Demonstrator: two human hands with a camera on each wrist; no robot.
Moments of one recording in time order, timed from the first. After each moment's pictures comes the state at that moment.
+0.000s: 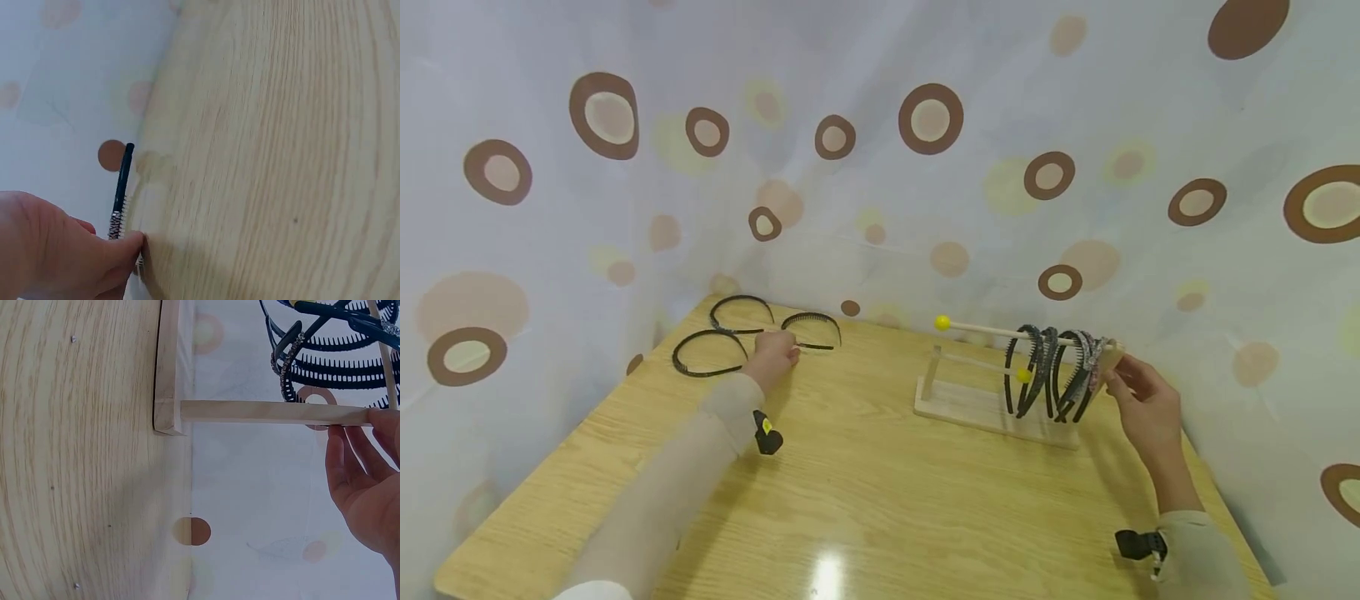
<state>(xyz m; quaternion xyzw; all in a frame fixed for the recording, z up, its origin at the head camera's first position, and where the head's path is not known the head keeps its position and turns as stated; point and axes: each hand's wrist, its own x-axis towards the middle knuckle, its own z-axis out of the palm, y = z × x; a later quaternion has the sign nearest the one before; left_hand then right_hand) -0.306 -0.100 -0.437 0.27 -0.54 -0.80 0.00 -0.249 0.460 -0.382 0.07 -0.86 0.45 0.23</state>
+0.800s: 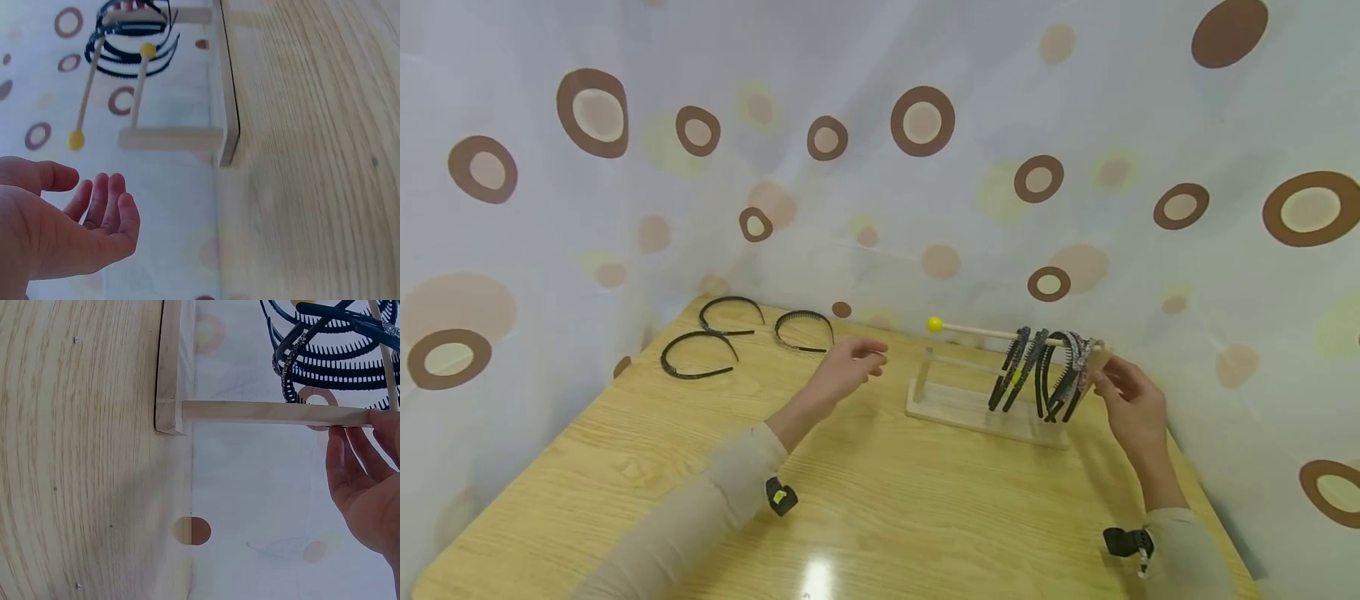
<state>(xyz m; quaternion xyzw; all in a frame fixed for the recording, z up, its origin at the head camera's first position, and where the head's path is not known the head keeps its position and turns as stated) -0.231 0.011 -0.392 -0.09 -0.75 -0.66 -0.02 -0.250 0.458 -0.383 0.06 -0.85 0.46 0.24</state>
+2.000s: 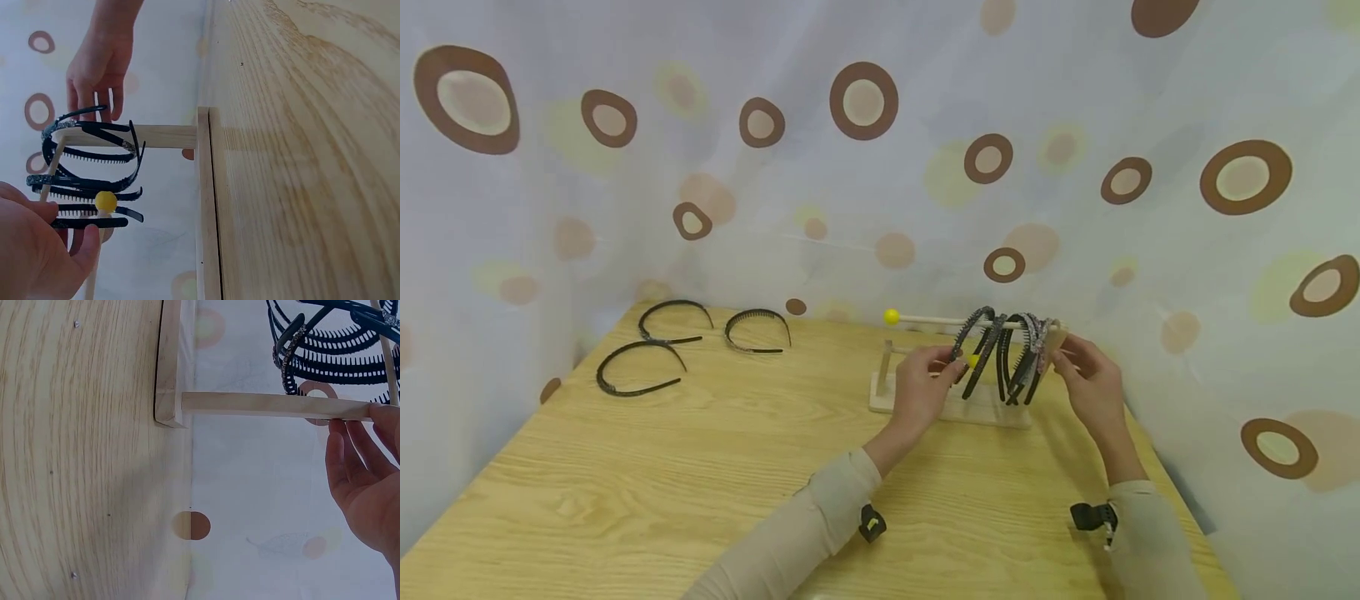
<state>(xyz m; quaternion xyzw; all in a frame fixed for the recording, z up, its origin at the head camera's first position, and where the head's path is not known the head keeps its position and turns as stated) -0.234 0.192 -0.399 -0.14 -0.72 -0.67 0.15 -0.238 0.456 -0.367 0.09 -0.85 0.46 0.23</state>
